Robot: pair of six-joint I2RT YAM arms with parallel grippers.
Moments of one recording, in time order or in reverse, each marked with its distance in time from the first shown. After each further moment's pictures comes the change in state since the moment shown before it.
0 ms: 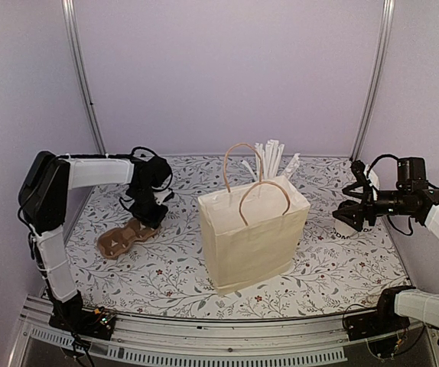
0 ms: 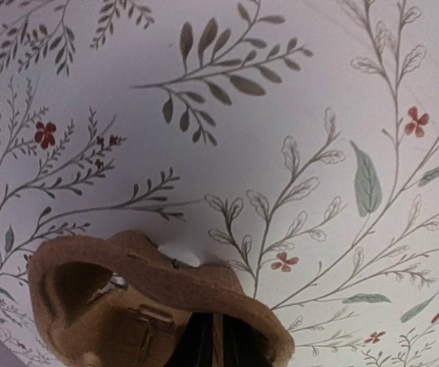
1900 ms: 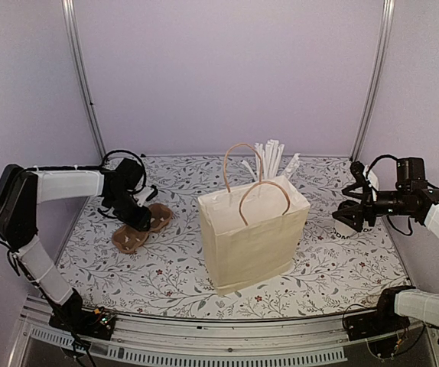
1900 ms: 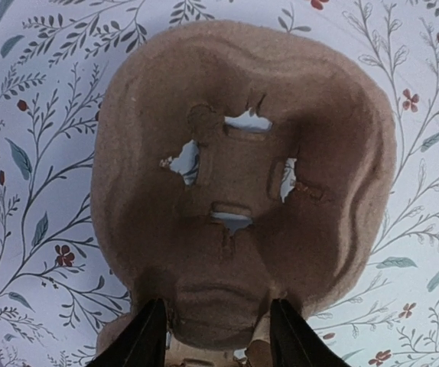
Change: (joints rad) left arm 0.121 -0.245 -0.282 0.255 0.079 0.137; right arm 0.000 0.007 0.000 -0.006 0.003 -0.019
